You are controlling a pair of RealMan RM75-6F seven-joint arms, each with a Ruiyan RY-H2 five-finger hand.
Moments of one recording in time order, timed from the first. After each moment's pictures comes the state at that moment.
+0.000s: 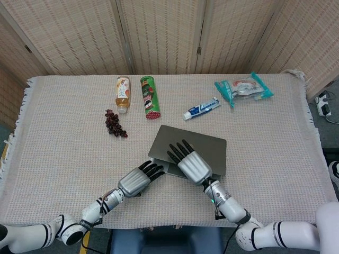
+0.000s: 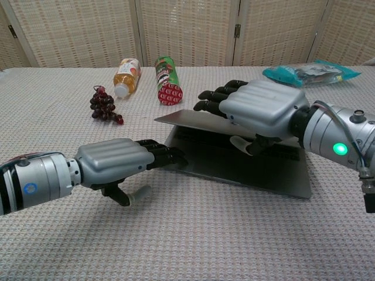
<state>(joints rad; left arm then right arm) -0.72 -1.63 -0.08 -1.40 1.56 0.77 0.25 0.75 -1.56 0.11 -1.71 -1.15 1.03 -0.94</state>
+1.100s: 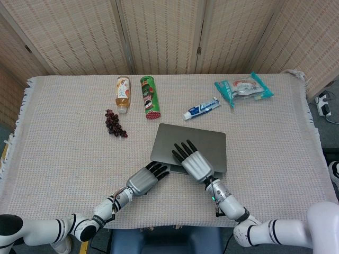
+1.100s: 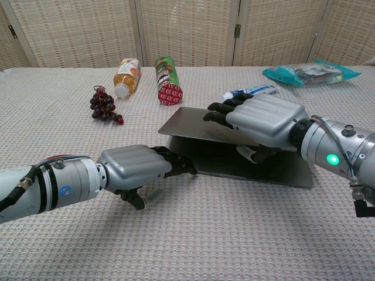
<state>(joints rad) -0.83 -1.69 -0.07 -1.42 1.22 0.71 0.56 0.77 -1.61 0.08 -1.58 -1.11 1.04 -0.88</state>
